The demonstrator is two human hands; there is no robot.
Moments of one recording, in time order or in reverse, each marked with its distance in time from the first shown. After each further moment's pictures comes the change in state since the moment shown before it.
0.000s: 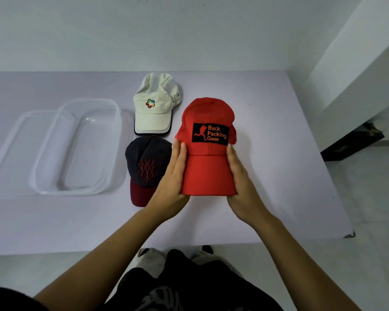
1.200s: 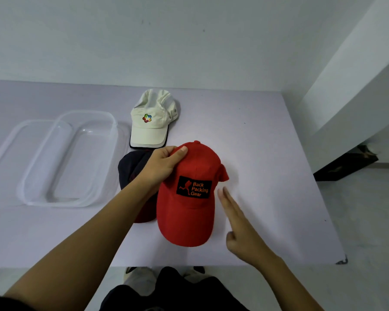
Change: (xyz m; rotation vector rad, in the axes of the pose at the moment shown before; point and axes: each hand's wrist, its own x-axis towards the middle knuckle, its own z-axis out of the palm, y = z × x) left_hand 0.083 0.004 -0.022 -0.665 0.116 -0.532; right_hand -0.035 0.021 -0.021 -0.252 -0.316 0.073
